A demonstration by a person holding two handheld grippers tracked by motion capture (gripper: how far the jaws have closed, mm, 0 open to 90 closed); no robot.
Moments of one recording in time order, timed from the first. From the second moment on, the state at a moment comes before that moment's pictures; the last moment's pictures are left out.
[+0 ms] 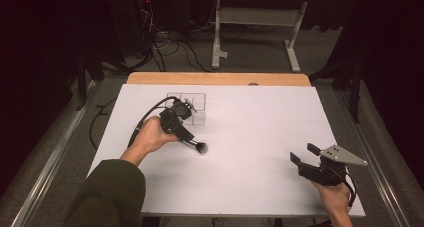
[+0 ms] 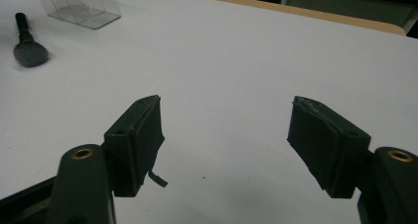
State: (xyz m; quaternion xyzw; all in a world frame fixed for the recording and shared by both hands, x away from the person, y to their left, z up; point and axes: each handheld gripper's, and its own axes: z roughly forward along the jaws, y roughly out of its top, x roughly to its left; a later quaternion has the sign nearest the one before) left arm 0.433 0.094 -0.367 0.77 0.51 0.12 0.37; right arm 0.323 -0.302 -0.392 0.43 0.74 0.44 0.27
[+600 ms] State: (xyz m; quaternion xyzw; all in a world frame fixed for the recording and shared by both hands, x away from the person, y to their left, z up) left arm 0.436 0.093 -0.381 0.78 0.50 0.12 0.34; right arm 0.323 -0.302 -0.393 0.43 0.74 0.44 0.27
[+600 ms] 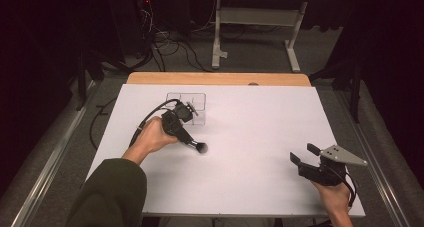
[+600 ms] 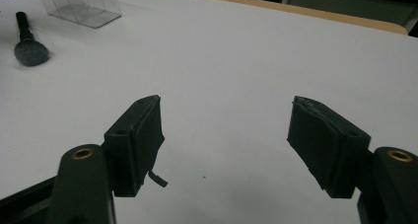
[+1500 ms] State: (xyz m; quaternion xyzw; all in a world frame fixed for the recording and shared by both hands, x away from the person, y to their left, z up) left arm 0.438 0.091 -0.404 0.81 0.49 0.11 0.32; right arm 0.324 -0.302 -0.394 0.43 0.74 0.44 0.27
